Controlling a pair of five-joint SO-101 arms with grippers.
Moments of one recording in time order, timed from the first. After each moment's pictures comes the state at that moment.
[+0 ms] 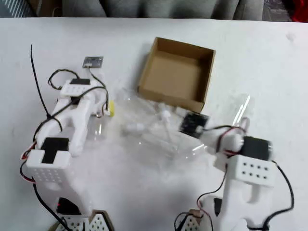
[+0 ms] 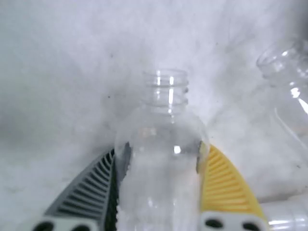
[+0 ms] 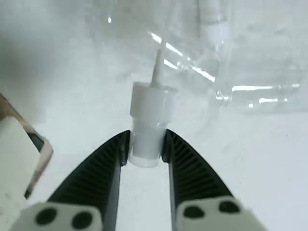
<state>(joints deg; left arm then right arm) -3.9 20.4 13.2 57.8 5.4 13.2 -49.5 45.5 87.0 81.0</state>
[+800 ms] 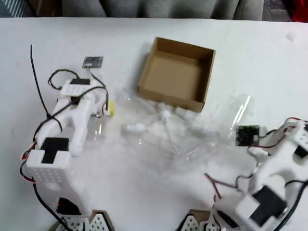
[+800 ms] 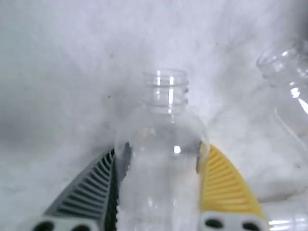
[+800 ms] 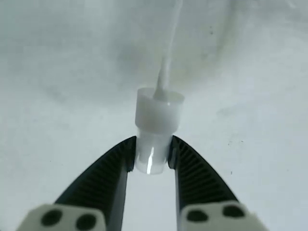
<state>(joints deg) -3.9 20.4 13.2 57.8 5.4 43.2 -4.0 28.0 66.0 128.4</state>
